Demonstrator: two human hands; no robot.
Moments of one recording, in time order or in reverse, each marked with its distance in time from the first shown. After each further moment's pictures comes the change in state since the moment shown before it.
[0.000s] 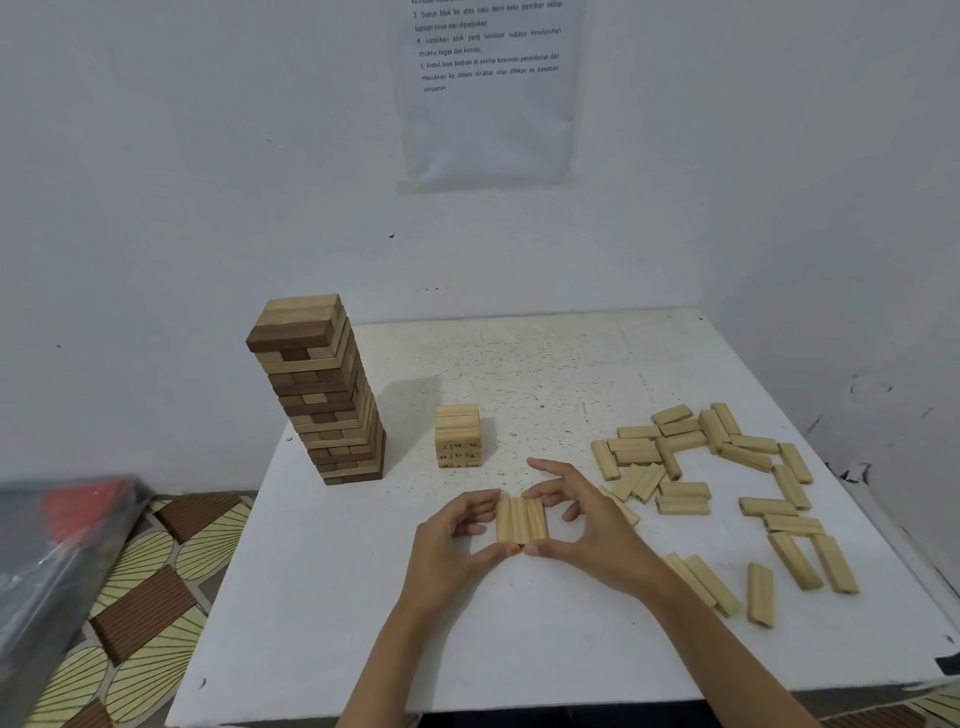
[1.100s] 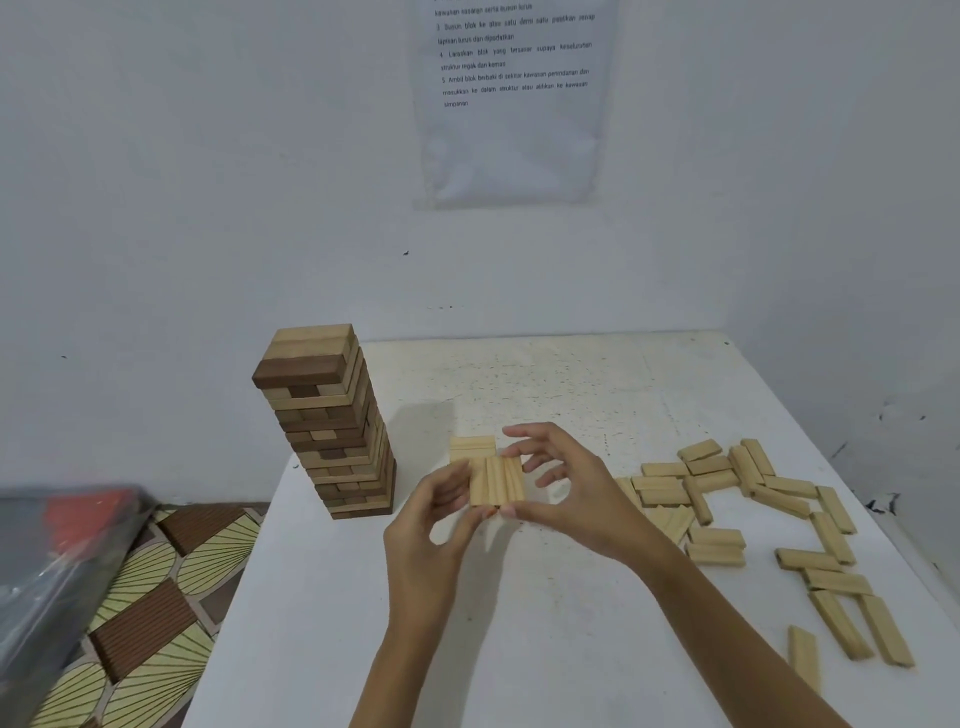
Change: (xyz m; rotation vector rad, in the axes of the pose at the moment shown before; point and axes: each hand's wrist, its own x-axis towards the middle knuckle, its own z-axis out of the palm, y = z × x) left_hand 0.024 0.043 -0.022 -0.143 0.323 0.131; right_hand 0.061 -0.065 -0.015 0.096 0.002 -0.123
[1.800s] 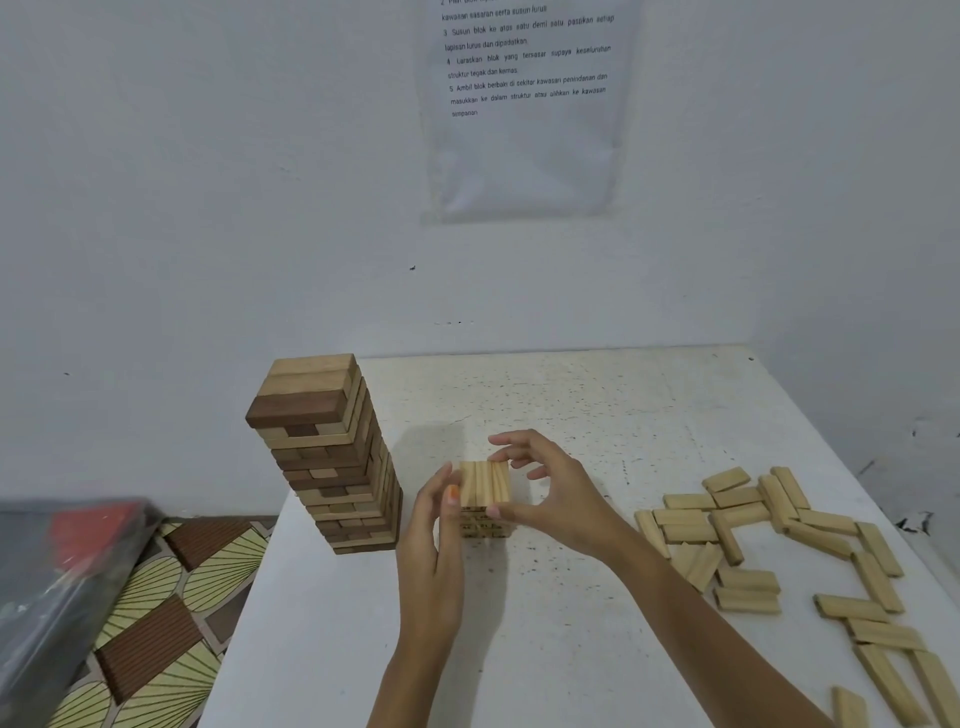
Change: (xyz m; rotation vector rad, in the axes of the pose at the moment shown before) left_hand 0.029 -0.005 0.010 0.010 0.048 -0.160; right_hand 0.053 0.018 0.018 -0.044 -0.010 0.040
